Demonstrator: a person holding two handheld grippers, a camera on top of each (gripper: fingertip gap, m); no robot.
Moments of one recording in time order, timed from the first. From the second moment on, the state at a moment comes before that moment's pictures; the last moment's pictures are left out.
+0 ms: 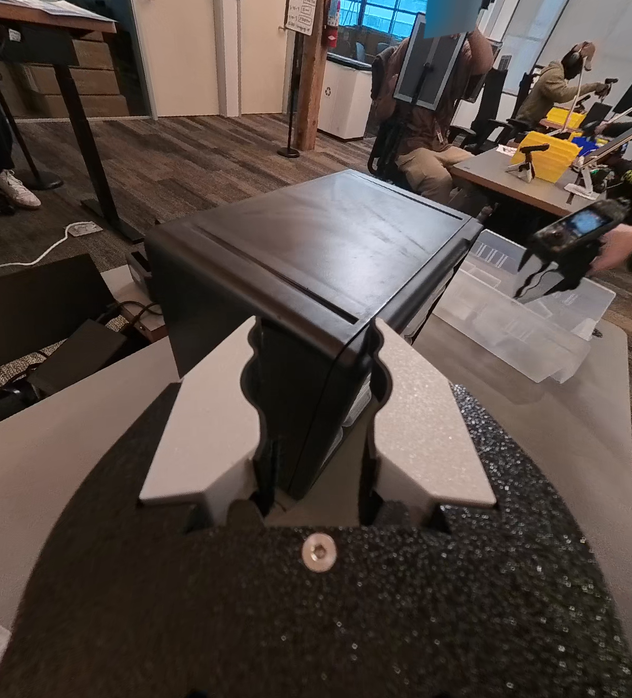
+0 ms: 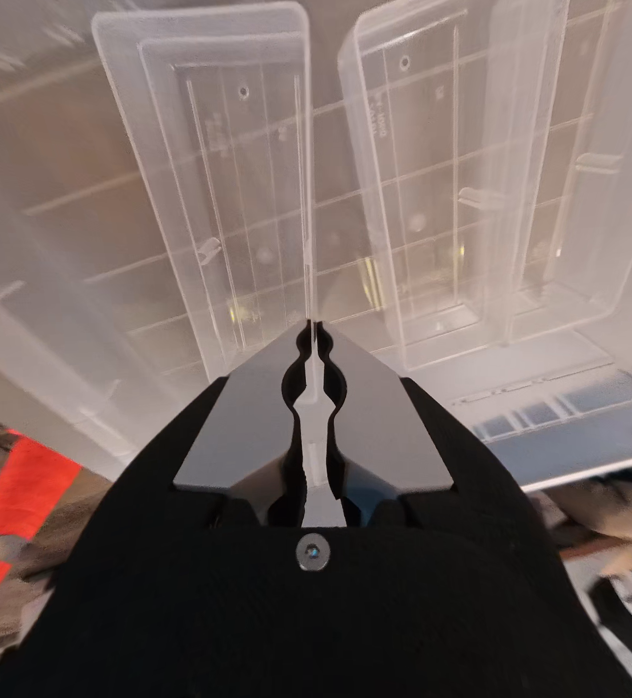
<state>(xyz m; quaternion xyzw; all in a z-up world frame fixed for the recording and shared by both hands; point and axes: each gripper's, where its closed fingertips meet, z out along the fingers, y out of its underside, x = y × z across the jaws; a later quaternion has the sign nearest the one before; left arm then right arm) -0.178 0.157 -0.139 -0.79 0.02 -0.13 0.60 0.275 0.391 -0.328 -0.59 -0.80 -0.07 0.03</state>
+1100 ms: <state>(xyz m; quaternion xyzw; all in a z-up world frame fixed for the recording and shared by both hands) -0.178 0.157 -0.139 -0.79 0.02 -0.13 0.60 0.001 0.274 -0.236 -0.32 -0.72 -0.15 0.60</state>
